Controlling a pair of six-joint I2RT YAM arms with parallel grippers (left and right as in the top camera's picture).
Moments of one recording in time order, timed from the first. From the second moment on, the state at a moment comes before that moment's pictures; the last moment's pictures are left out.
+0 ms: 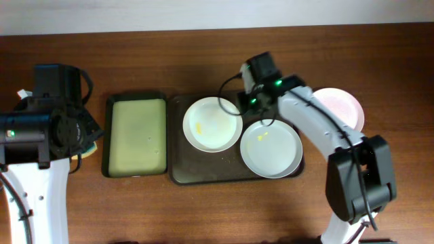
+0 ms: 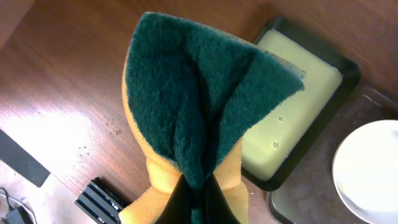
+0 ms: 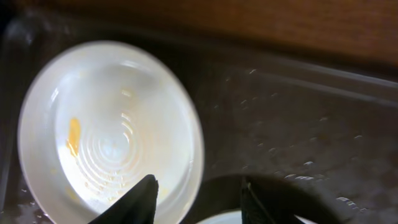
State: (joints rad) left arm 0.03 1.36 1.76 -1.61 -0.34 -0.57; right arm 0.34 1.92 1.47 -0.70 -0.20 0.13
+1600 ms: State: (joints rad) left arm -0.28 1.40 1.37 -1.20 -0.05 -0.44; right arm 0.29 2.13 1.52 -0.72 -0.37 0.13
